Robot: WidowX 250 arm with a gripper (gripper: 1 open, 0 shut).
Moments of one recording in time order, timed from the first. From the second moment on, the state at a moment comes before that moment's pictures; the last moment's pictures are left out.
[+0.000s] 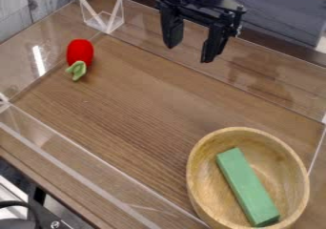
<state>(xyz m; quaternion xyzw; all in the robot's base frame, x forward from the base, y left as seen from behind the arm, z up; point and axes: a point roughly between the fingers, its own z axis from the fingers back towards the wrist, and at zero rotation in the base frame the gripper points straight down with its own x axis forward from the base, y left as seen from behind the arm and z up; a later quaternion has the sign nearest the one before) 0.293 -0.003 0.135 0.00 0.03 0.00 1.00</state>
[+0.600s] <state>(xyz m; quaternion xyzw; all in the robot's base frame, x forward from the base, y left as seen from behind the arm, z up) 0.285 0.068 0.099 -0.01 0.04 0.10 0.99</state>
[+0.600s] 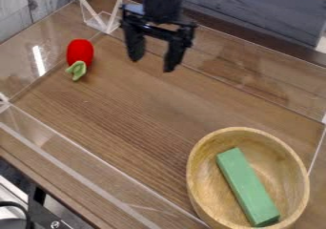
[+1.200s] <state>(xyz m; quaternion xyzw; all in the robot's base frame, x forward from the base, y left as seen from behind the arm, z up) 0.282 0.139 0.086 -0.01 0.03 0.06 1.00</state>
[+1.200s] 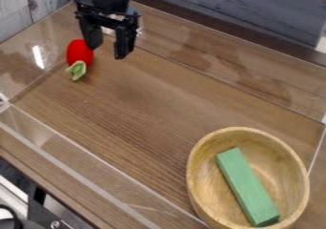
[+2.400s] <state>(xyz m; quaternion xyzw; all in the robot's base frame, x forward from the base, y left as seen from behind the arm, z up) 0.294 0.210 0.054 -0.02 0.03 0.11 0.99</state>
